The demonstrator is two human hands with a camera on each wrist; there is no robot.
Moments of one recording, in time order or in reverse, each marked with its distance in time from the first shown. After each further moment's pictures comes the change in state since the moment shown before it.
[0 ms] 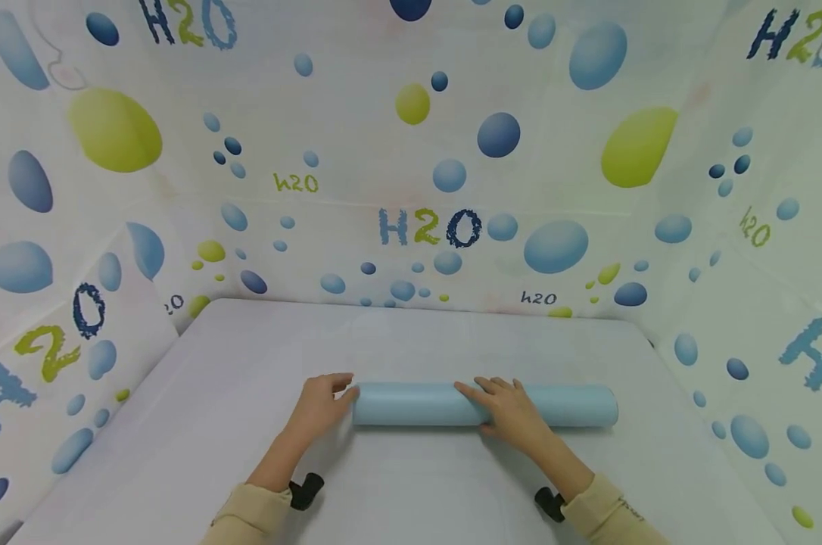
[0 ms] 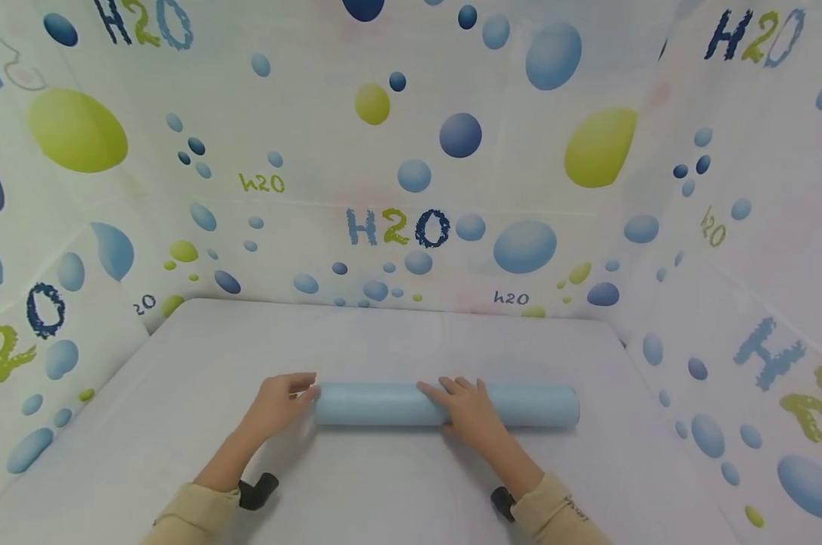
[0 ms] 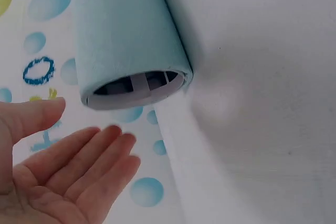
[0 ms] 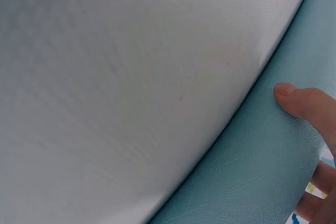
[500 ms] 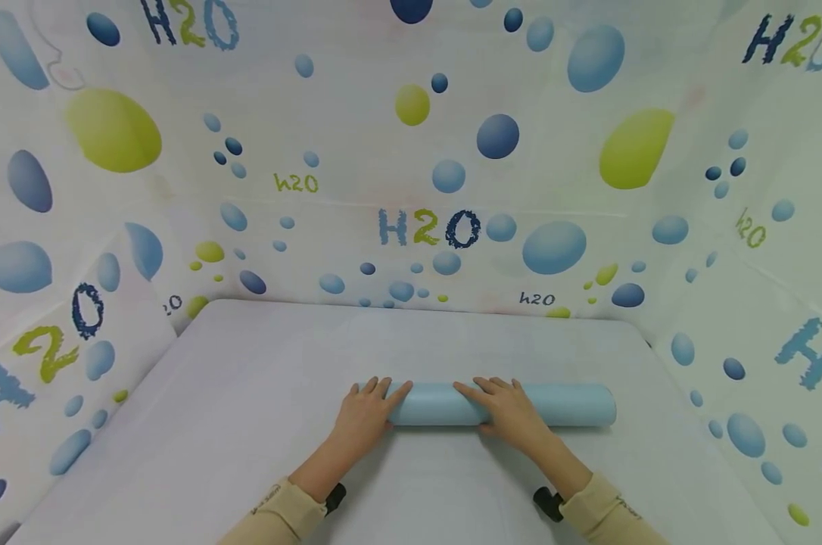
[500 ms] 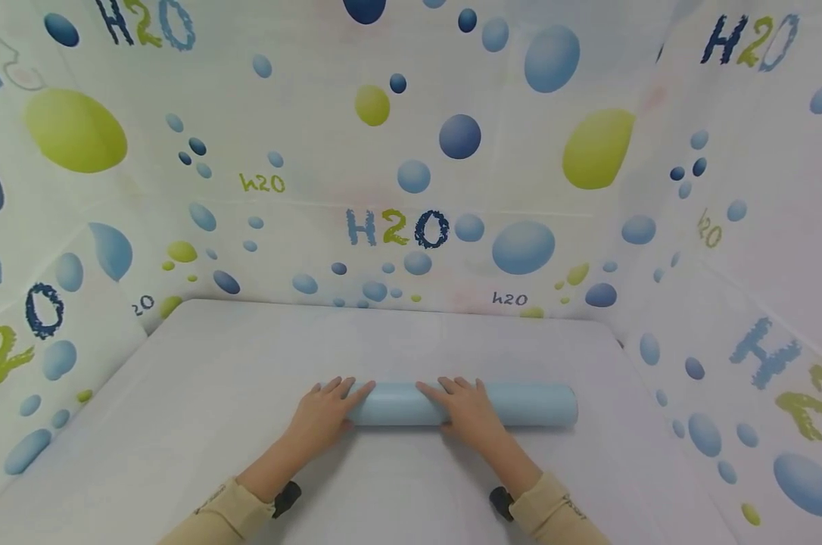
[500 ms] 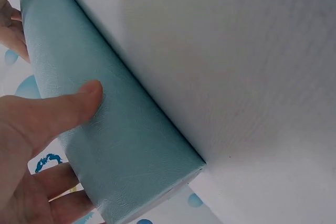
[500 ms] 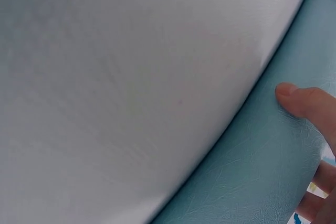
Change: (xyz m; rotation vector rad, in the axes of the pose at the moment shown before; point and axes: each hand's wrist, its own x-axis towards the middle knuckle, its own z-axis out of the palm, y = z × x) left_hand -0.010 0.031 0.045 0.752 0.001 0.513; right_hand 0.001 -0.001 0.001 -0.012 -0.011 0.012
